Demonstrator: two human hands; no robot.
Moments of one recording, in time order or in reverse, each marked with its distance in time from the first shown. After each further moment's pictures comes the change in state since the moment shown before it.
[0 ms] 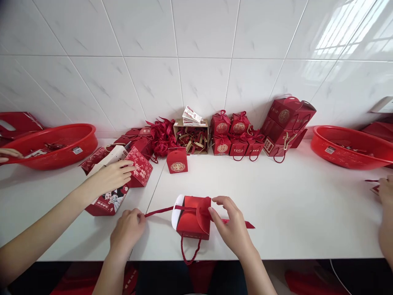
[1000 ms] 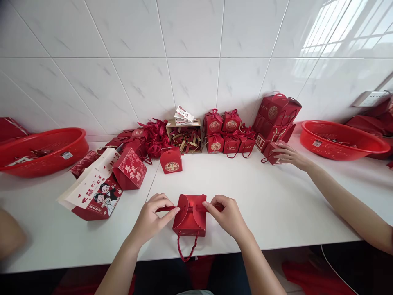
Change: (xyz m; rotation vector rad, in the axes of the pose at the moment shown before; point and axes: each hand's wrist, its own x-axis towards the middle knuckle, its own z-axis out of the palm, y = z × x) left_hand -0.021 0.081 -0.027 -0.708 -0.132 0.684; right_hand 0.015 0.010 -0.009 0.066 -0.120 0.131
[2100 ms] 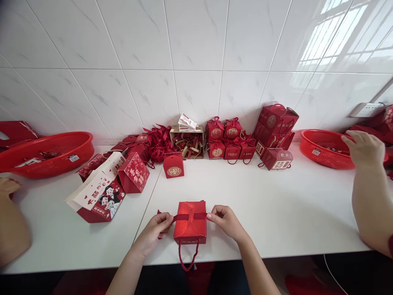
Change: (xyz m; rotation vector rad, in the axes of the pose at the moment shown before) left_hand -0.025 -0.047 0.021 -0.639 -0.161 -0.485; right_hand 0.006 0.037 0.009 0.332 -0.255 0.060
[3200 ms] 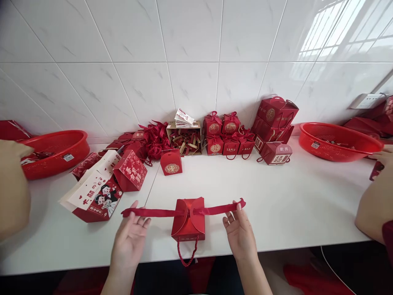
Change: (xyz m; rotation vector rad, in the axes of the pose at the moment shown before) left_hand -0.030 0.015 -0.003 -0.695 0.595 0.288; right_hand -0.037 0.006 0.015 1.120 0.712 0.043
